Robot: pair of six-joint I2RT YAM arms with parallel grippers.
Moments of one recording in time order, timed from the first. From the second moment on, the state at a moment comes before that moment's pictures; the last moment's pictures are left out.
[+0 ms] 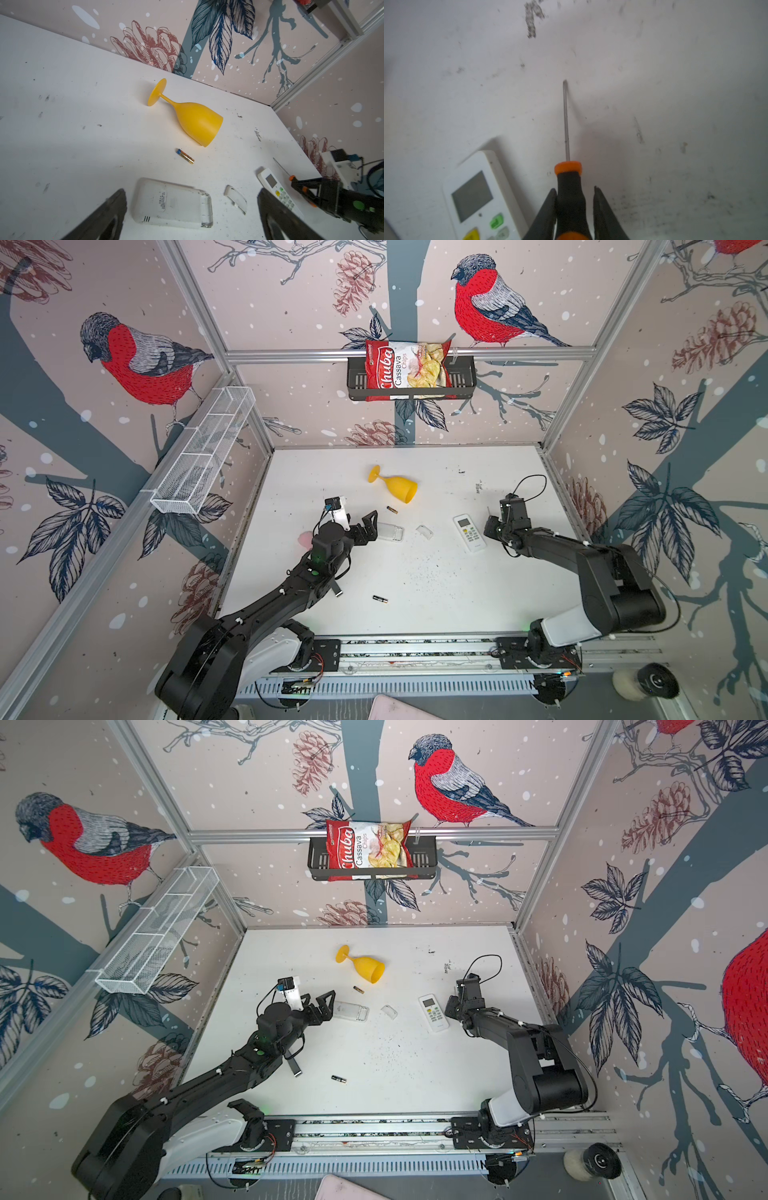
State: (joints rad) left arm -0.51 1.06 0.37 0.44 -0.10 -0.52; right arm 0.22 1.52 0.63 -0.02 0.07 0.43
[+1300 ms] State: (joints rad) left arm -0.50 1.18 0.40 0.40 0.00 -0.50; right arm 0.42 1.76 1.01 -0.31 0.01 0.13
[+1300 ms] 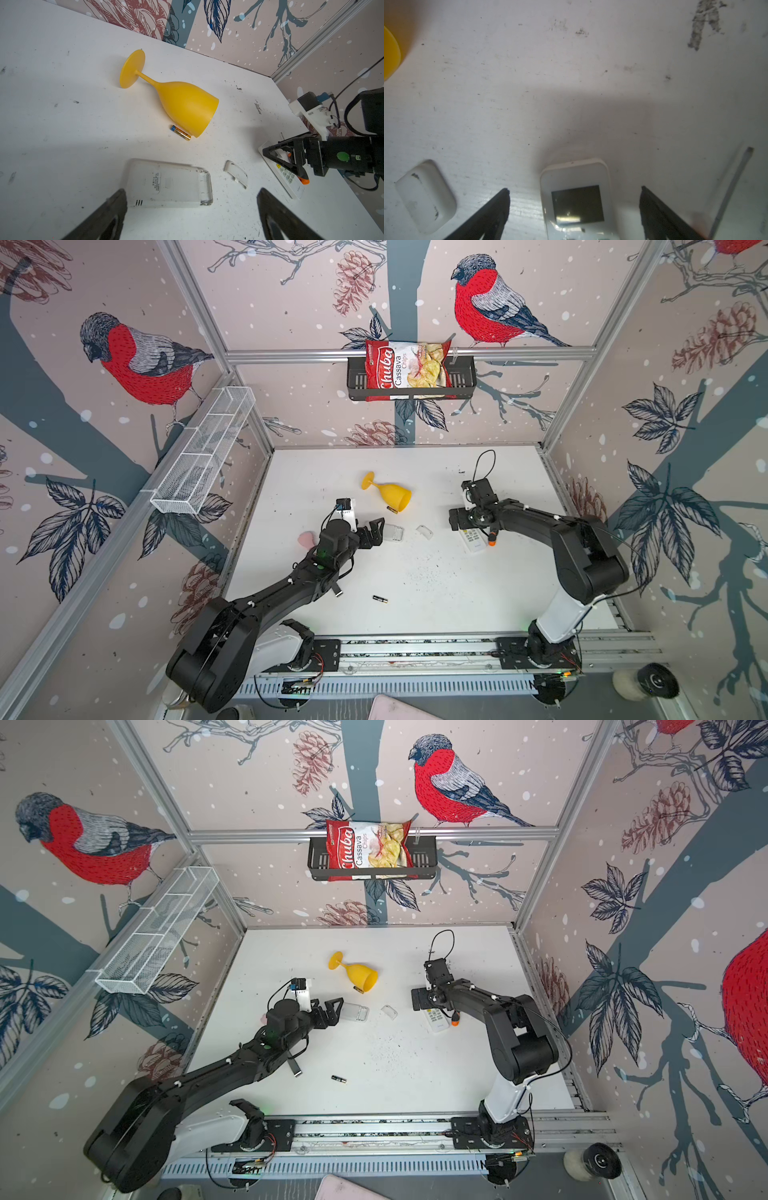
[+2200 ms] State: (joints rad) left arm -0.50 1.15 0.43 0.37 0.03 -0.52; right arm 0.42 1.85 1.07 -0.31 0.02 0.10
